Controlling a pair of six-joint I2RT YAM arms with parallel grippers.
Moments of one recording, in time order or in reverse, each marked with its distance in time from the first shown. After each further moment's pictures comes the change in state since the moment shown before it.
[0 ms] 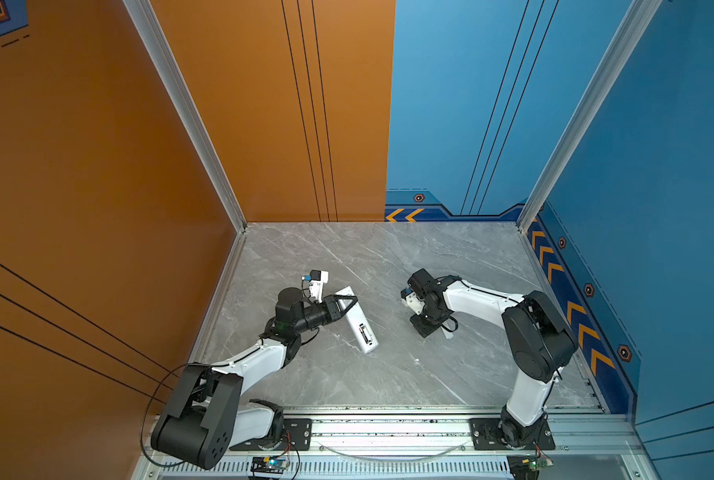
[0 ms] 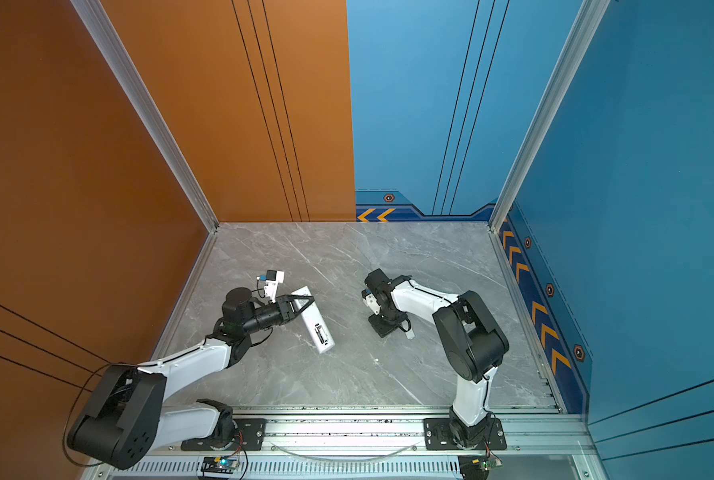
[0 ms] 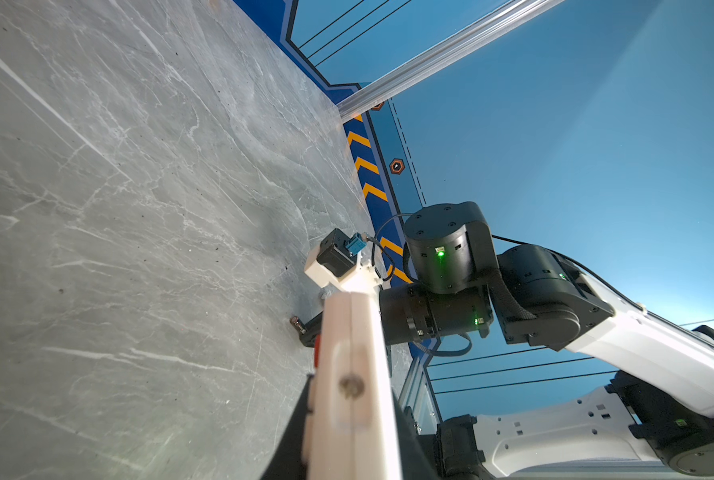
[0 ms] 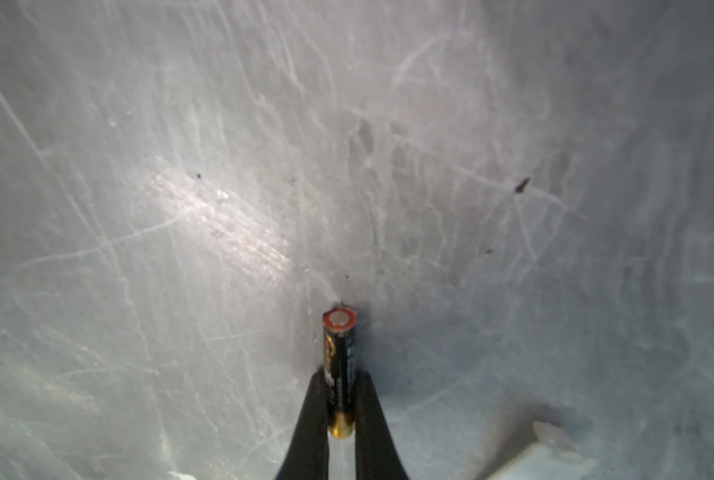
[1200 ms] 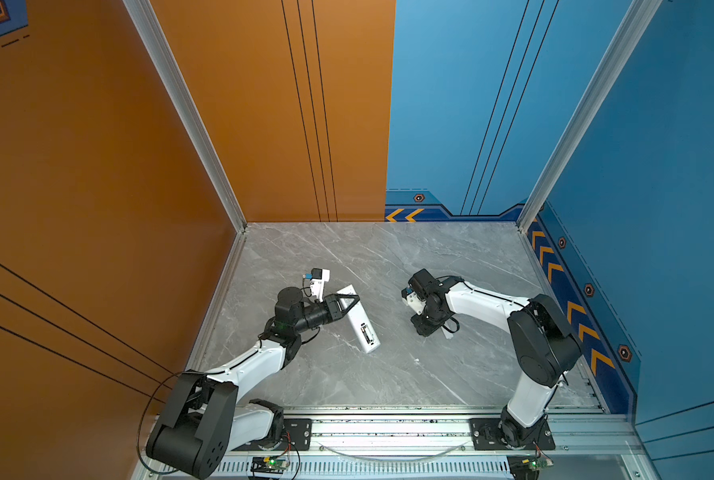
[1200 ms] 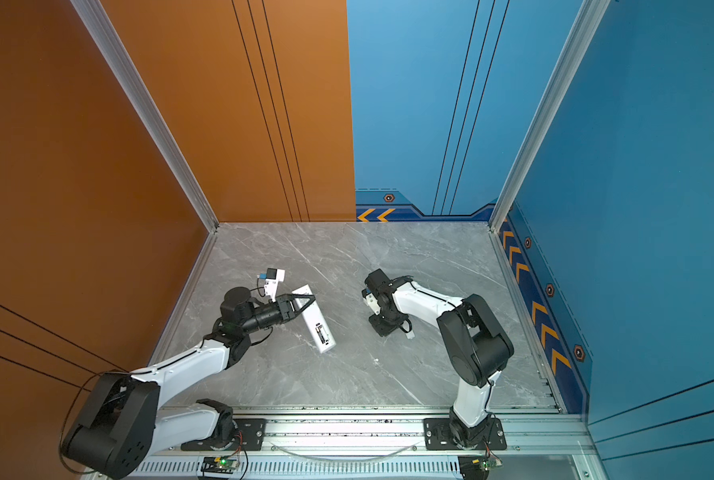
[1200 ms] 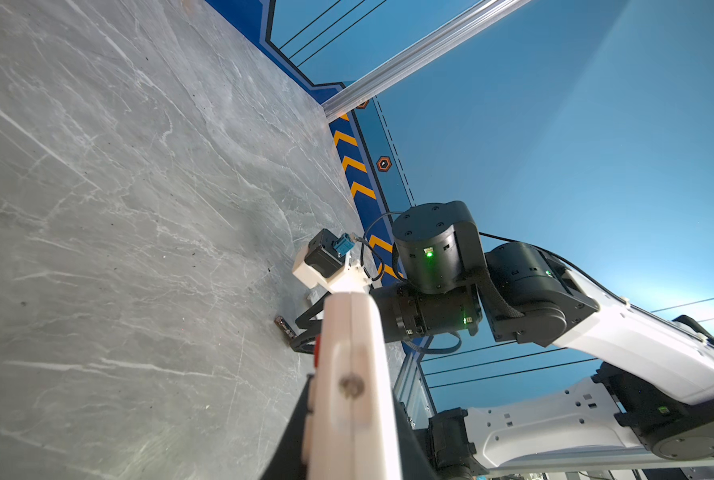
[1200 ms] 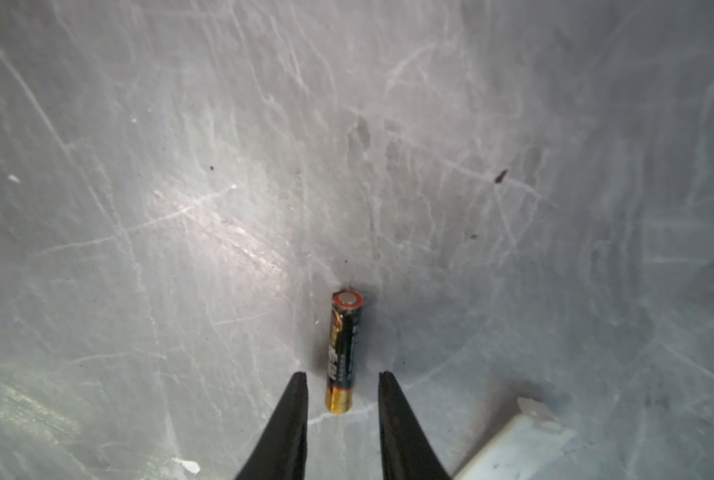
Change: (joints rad) left arm -0.016 -0.042 0.012 -0.016 0.001 -0.001; right arm 0.008 -0.032 -0.016 0.009 0.019 0.004
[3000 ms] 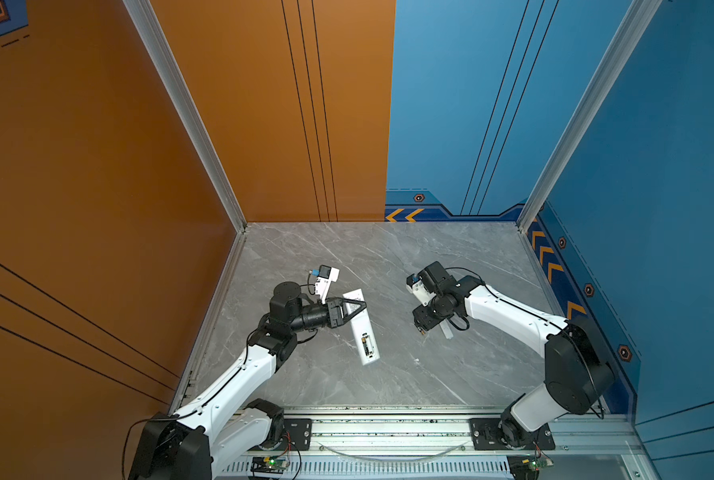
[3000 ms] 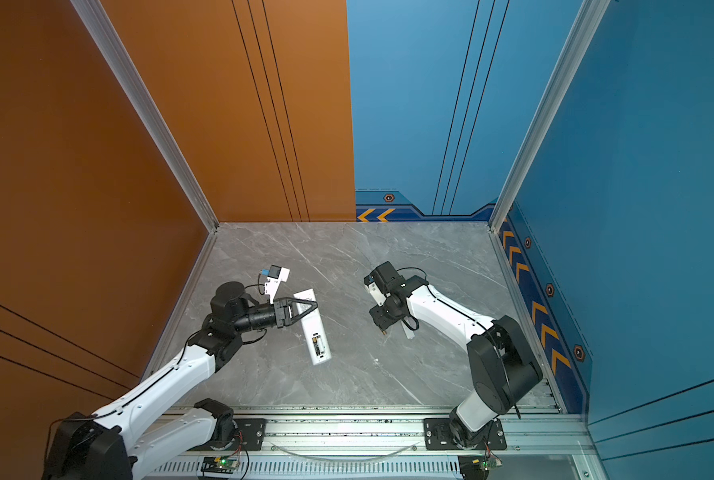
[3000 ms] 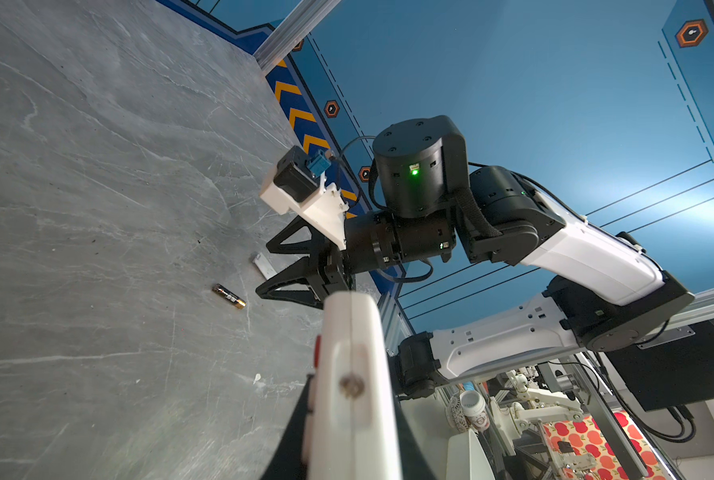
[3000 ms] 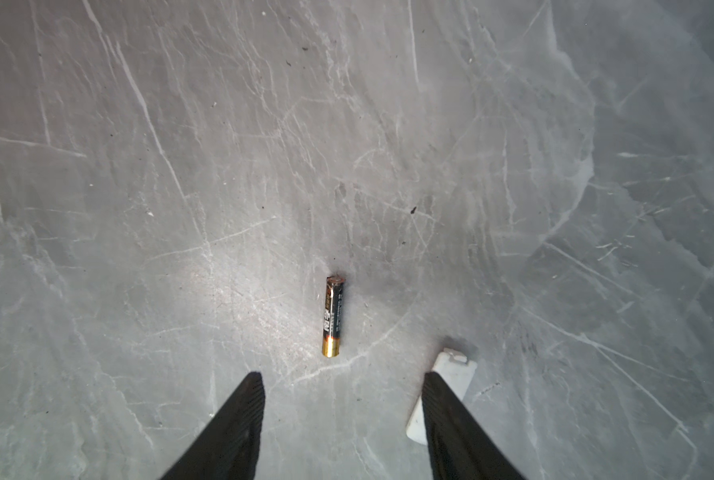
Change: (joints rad) left arm -0.061 -0.210 0.116 -0.333 0.125 0.149; right arm 0.000 -0.197 -0.028 0.026 0.034 0.000
